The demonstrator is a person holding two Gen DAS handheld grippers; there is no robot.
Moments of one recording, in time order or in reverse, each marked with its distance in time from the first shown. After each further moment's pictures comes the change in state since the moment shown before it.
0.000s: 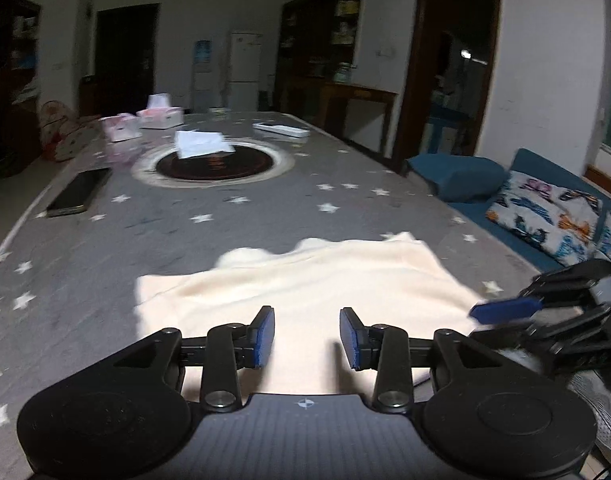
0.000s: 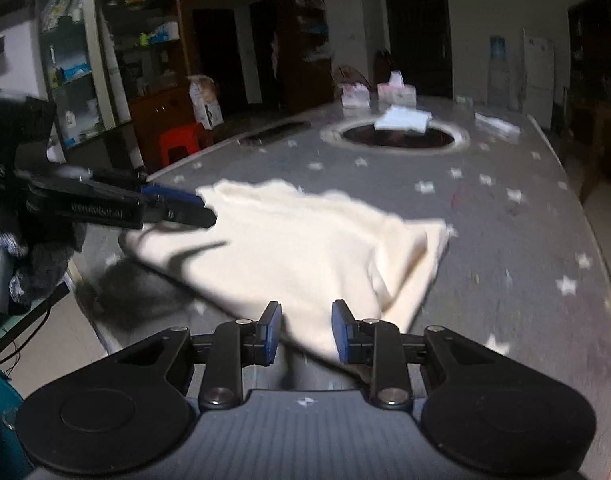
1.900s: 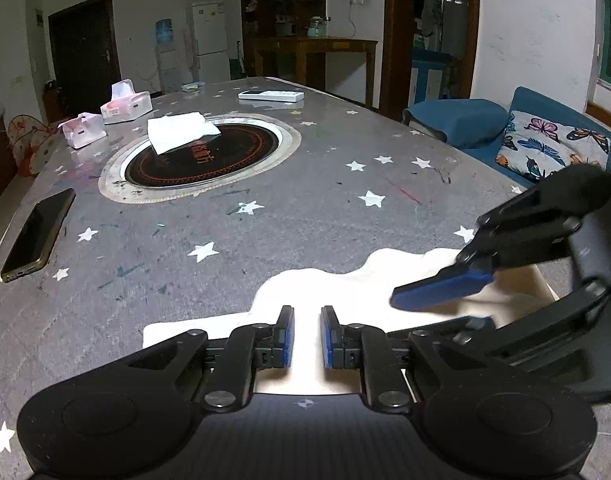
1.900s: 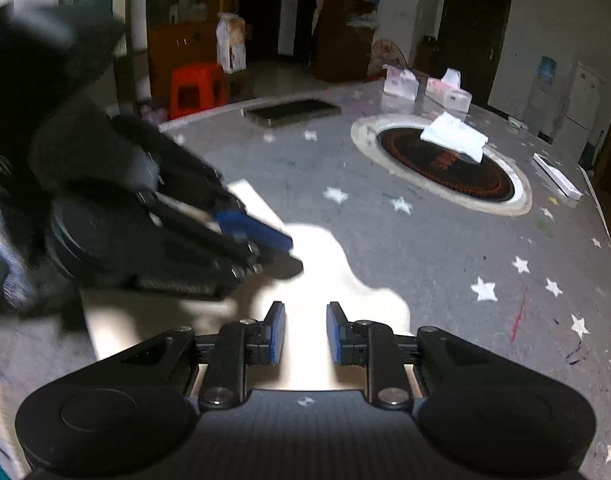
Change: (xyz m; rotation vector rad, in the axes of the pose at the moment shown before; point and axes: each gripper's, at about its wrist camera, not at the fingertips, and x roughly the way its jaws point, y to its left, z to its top) left arm 0.105 0.052 0.051 0.143 0.133 0.007; right arm 0.134 0.016 0.098 -0.216 0.129 -0.025
